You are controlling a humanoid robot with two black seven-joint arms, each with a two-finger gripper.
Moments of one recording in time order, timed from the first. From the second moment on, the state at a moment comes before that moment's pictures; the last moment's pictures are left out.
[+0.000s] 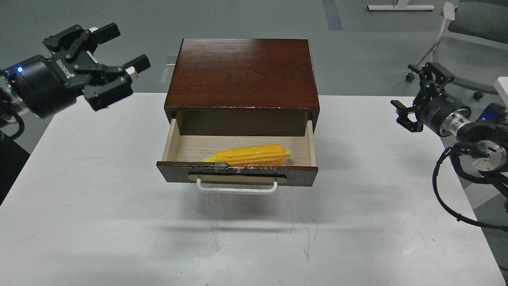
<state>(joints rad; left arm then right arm) -0.78 1.15 -0.53 -1.59 1.99 0.45 -0.49 0.75 -0.66 0.46 0.89 -0.01 0.21 0.17</state>
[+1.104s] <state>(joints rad) -0.78 1.32 -0.38 -1.59 2.18 0.49 -0.49 0.64 -0.77 0.44 0.90 -0.02 0.22 0.17</state>
